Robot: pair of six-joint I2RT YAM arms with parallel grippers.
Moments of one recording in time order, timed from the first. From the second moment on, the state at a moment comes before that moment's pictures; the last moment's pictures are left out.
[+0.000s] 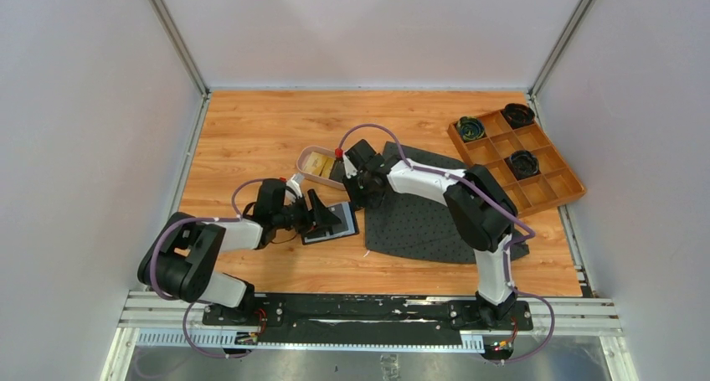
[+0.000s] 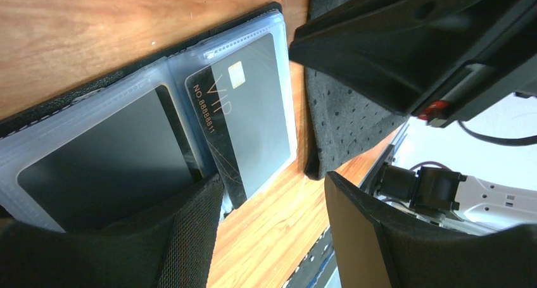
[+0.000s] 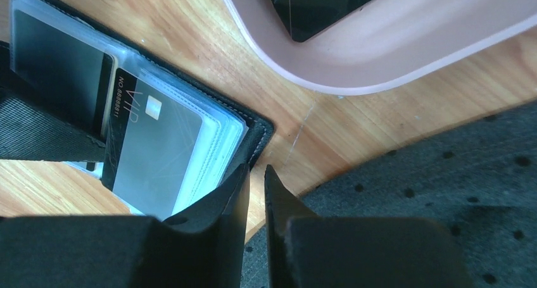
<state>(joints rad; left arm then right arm) -0.33 1.42 0.32 0.44 0.62 -0.84 0.78 1.96 1.36 -0.43 -0.18 0.18</state>
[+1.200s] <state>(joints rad) -0.37 1.26 0.43 0.11 0.47 -0.71 0.72 1.82 1.36 -0.47 -0.35 -0.07</state>
